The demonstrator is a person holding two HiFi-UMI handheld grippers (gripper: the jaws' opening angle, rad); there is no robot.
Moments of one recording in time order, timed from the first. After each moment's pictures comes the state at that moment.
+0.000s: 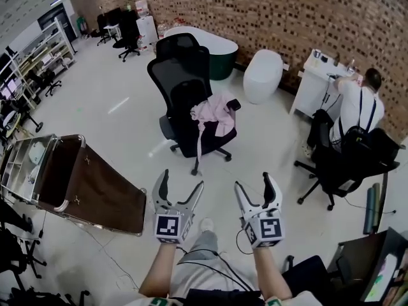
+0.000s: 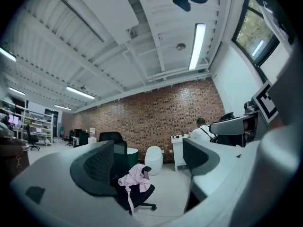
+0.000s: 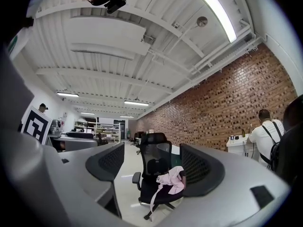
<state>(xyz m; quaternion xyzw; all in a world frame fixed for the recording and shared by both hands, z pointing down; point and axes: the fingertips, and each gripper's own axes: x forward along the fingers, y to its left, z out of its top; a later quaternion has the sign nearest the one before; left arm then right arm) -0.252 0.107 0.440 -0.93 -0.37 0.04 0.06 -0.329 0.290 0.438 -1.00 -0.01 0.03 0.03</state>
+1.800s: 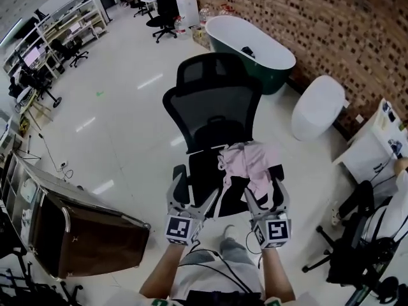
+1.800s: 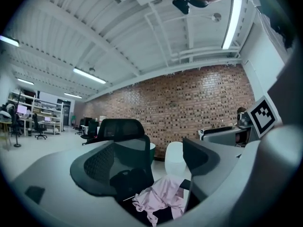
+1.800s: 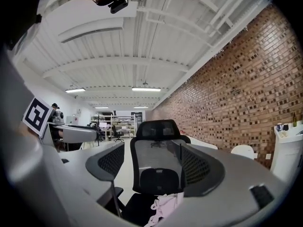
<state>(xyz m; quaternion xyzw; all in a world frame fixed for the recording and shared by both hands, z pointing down) 0.320 0.239 0.496 -0.95 -0.30 -0.03 0.03 0.299 0.416 0.516 -0.99 0.12 -0.02 0.03</state>
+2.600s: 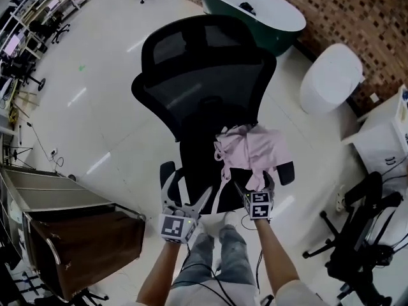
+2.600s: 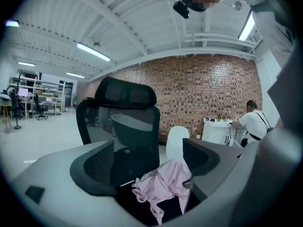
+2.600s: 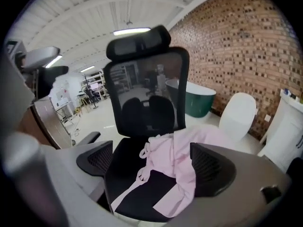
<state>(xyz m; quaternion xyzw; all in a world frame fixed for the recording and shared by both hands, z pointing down) 0.467 0.241 0.663 -0.95 -0.29 -0.13 0.01 0.455 0.429 0.871 -0.93 0.11 -0.36 0.04</state>
